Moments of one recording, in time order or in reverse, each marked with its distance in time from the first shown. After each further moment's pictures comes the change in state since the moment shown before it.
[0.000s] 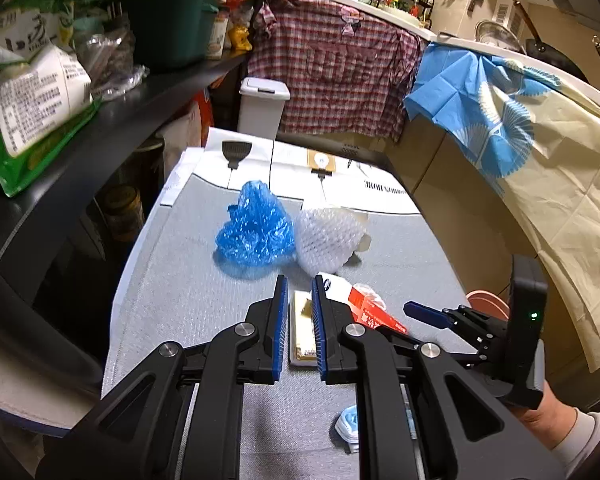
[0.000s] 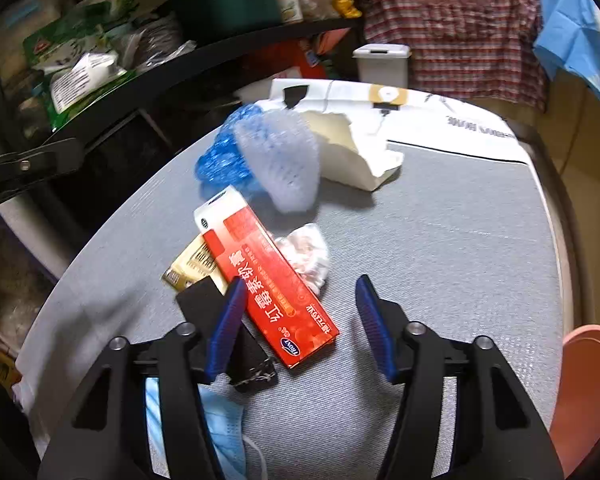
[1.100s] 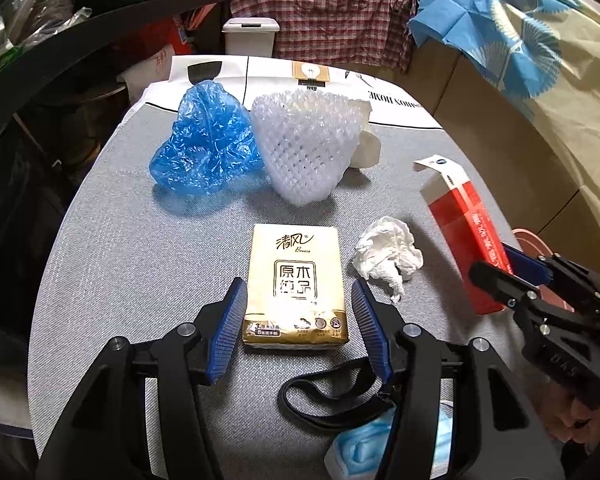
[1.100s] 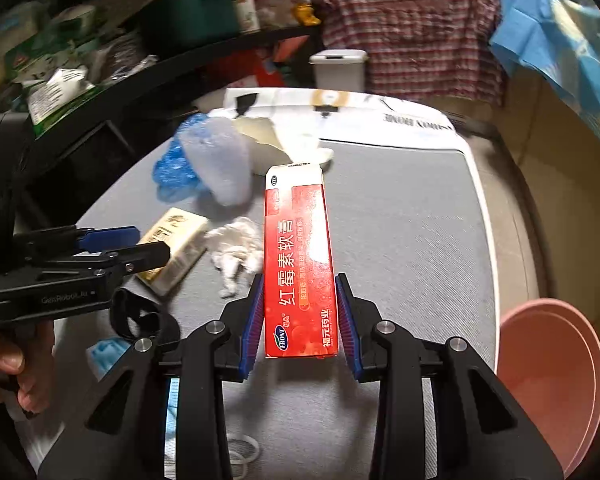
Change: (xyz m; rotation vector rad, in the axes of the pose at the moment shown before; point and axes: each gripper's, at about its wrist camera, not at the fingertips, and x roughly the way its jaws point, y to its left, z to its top) left arm 0.093 -0.035 -0.037 0.092 0.196 0.077; right arm -0.030 -0.032 -0.015 0.059 -0.028 -0.150
